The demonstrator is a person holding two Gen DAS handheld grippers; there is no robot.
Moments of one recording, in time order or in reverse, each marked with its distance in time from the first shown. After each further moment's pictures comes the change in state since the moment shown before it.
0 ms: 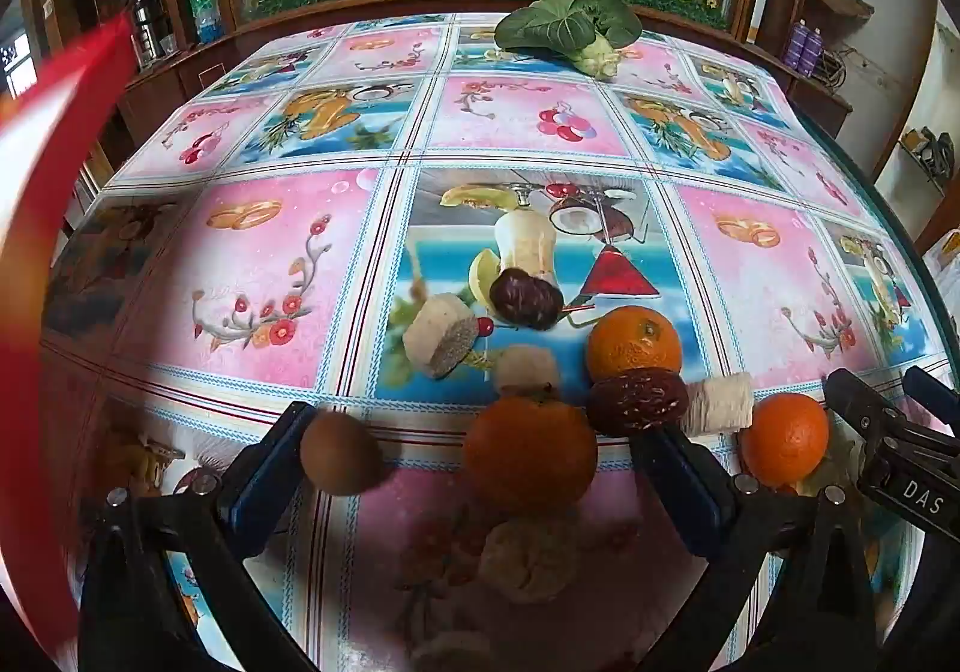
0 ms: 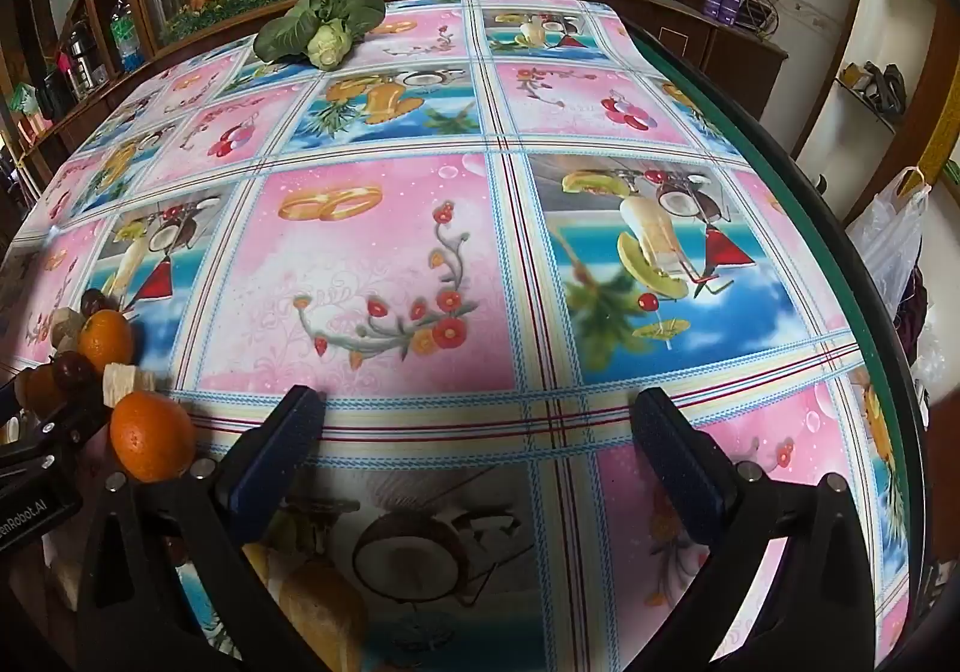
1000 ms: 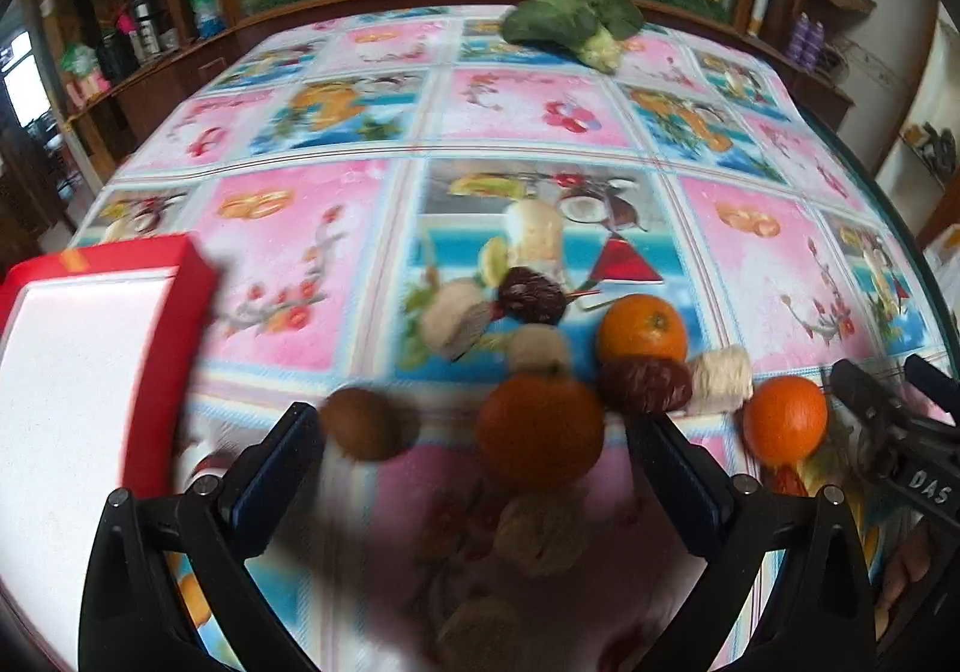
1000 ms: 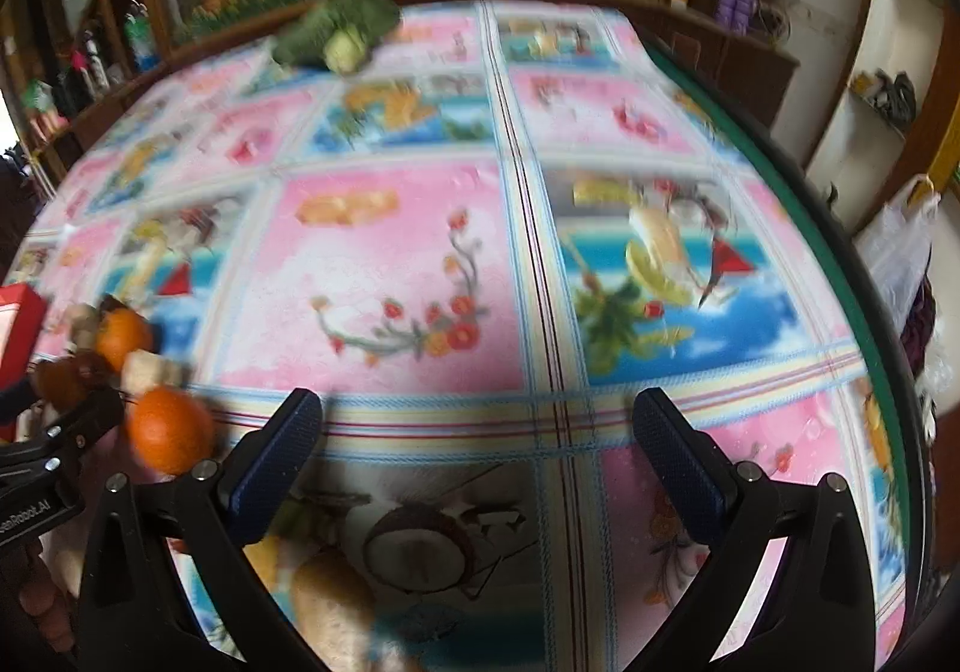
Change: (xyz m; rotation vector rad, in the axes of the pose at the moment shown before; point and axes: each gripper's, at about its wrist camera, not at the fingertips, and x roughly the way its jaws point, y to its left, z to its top) left arm -0.013 0.007 -0.008 -0.013 -0.002 0.016; right arm -0.018 0.005 -0.004 -0.016 -0.072 0.027
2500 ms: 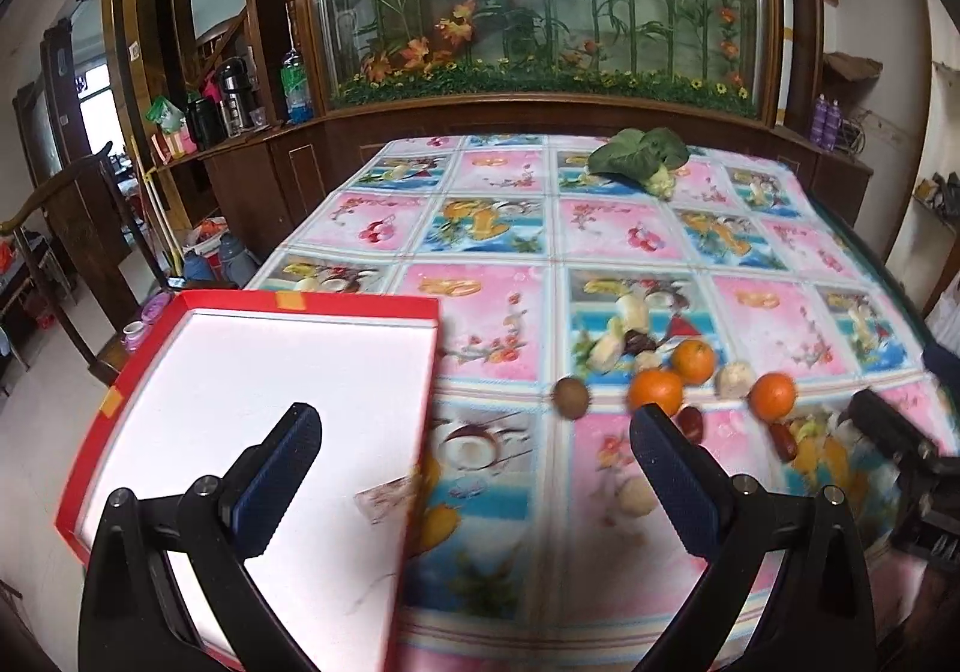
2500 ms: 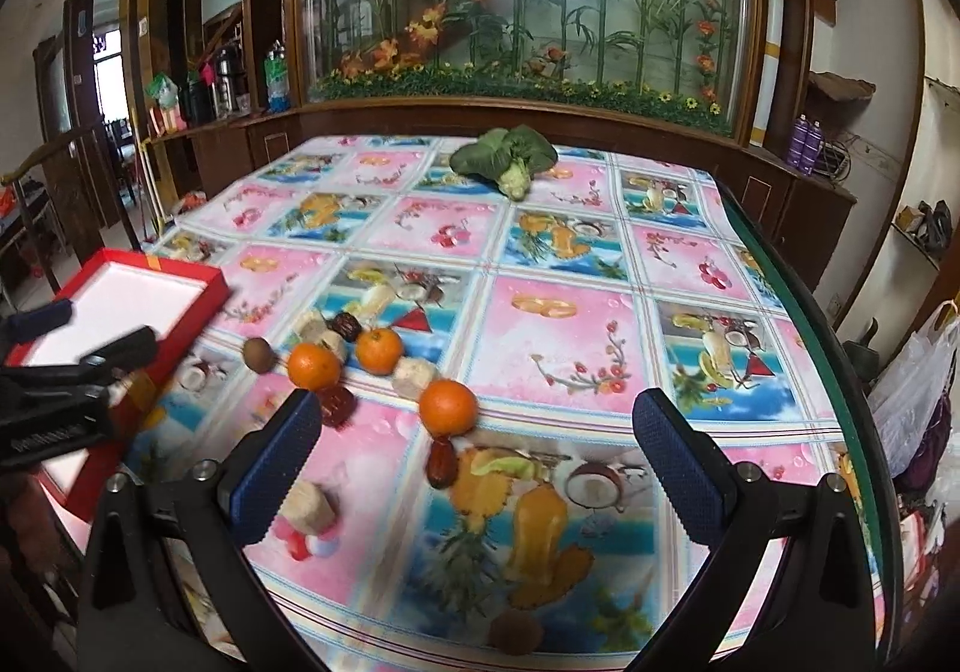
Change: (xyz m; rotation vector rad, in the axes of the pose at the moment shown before) left arm -0.106 0.063 -0.027 -0.010 -0.244 0.129; right arm -0.103 0.065 -0.033 -0.191 -0.219 0.155
